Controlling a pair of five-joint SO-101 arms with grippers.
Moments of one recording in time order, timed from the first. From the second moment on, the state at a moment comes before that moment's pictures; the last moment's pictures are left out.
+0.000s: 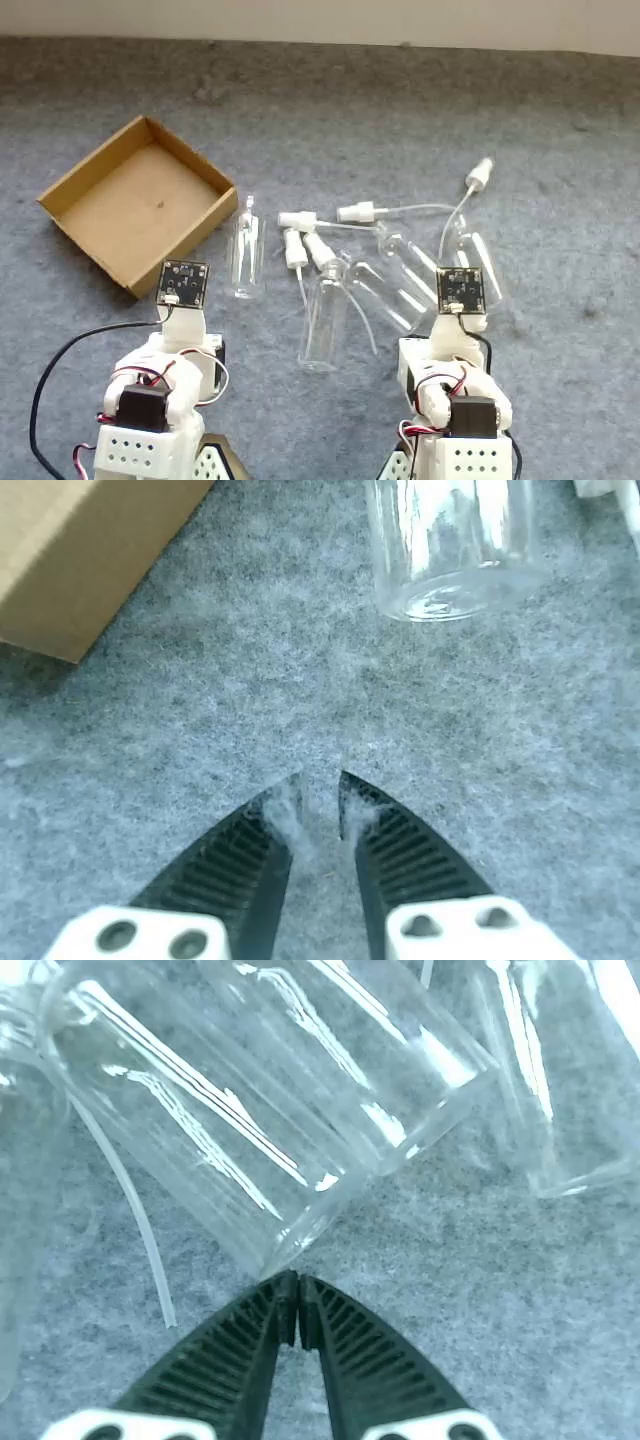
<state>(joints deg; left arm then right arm) 1.3 -103.6 95.9 75.5 8.0 -2.1 -104.7 95.6 71.3 2.7</state>
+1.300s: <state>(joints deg) -8.0 -83.1 63.1 81.6 -35.4 -2.1 -104.7 95.6 71.3 2.7</state>
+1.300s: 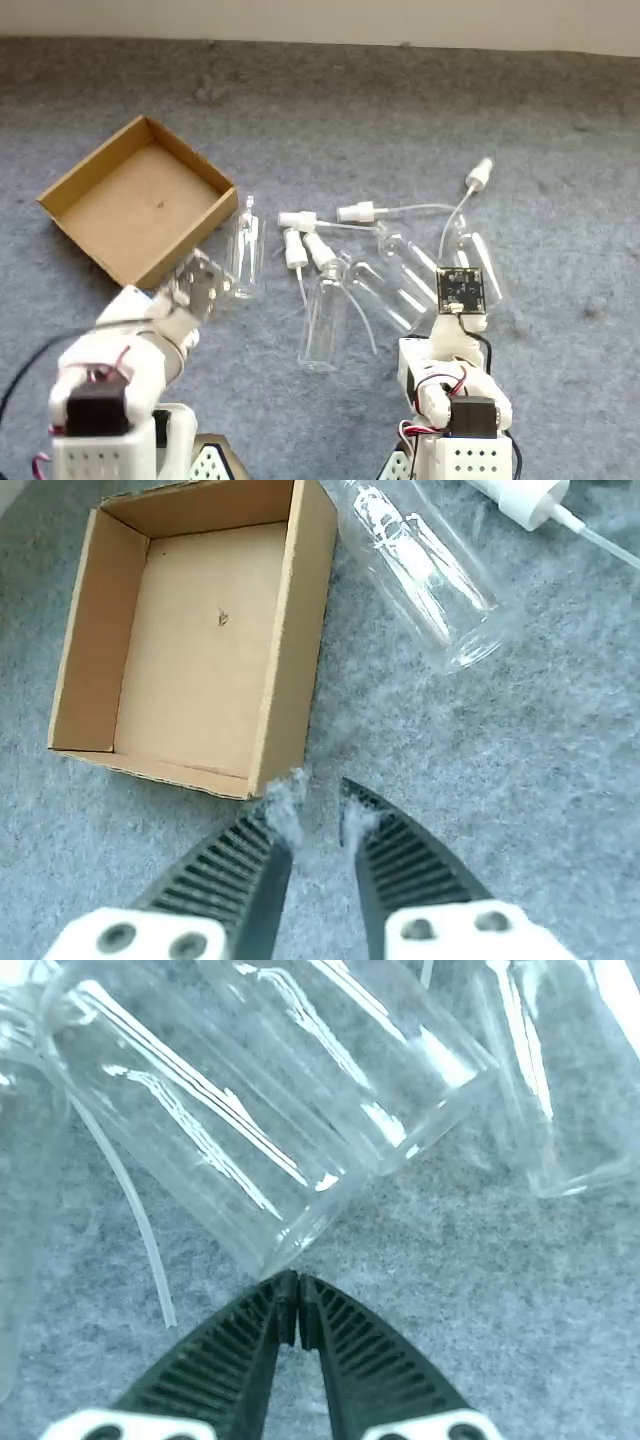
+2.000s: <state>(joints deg) 3.4 -16.6 16.7 87.5 -5.8 -2.1 -104.7 95.6 71.3 2.7</state>
